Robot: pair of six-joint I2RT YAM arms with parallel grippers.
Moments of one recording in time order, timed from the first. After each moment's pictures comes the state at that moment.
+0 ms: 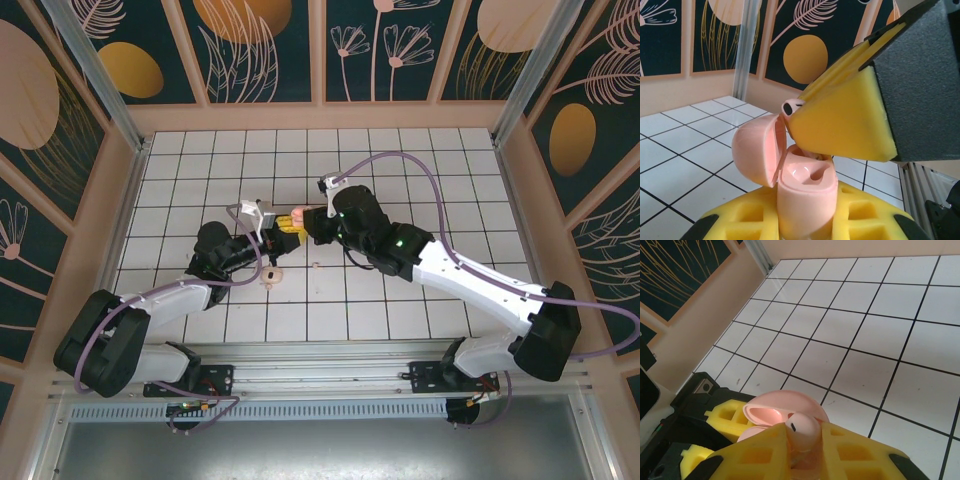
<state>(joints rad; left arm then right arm) -0.50 1.33 0.47 0.95 0.70 -0.32 0.94 1.34 1.16 -0.28 0.13 0.47</state>
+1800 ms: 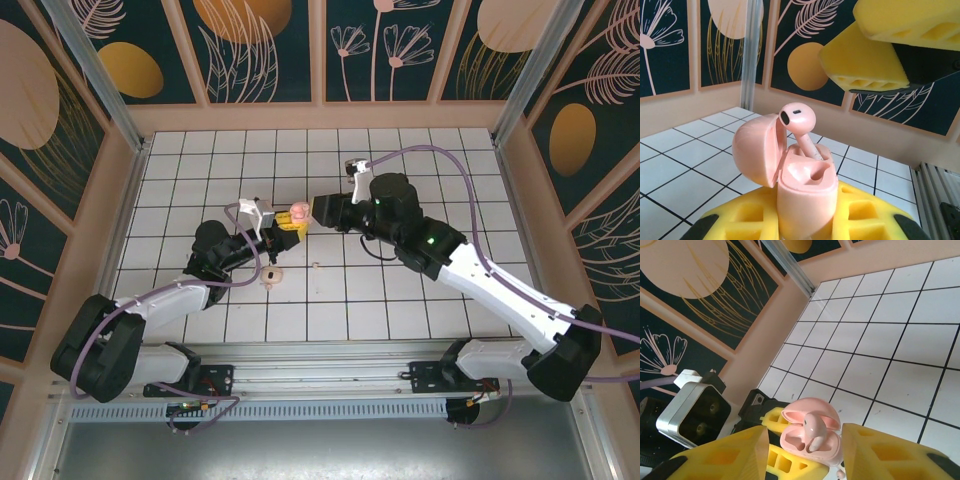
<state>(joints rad) -0.50 1.30 0.49 0.92 0.67 -0.25 0.82 1.21 1.14 -0.24 -0.12 0.62</state>
